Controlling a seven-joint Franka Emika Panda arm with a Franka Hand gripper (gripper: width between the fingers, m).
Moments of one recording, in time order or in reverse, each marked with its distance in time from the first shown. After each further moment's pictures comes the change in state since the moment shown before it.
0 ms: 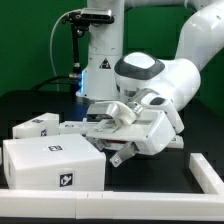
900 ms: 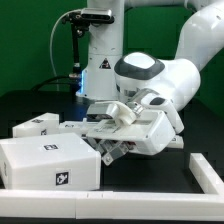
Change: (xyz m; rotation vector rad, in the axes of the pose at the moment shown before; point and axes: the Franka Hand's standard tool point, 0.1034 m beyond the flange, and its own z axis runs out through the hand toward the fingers) arm 0.000 0.000 0.000 0.000 0.000 0.000
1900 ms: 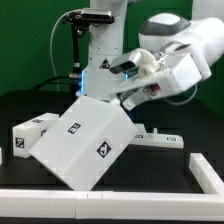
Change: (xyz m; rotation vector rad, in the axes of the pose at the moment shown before) arm -0.077 0.043 -0.067 0.034 -0.078 0.109
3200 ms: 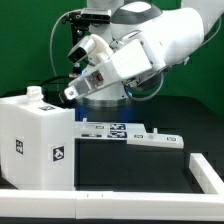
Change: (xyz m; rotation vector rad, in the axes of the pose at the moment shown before) arm -0.055 -0.022 0.073 0.104 -0.068 0.049
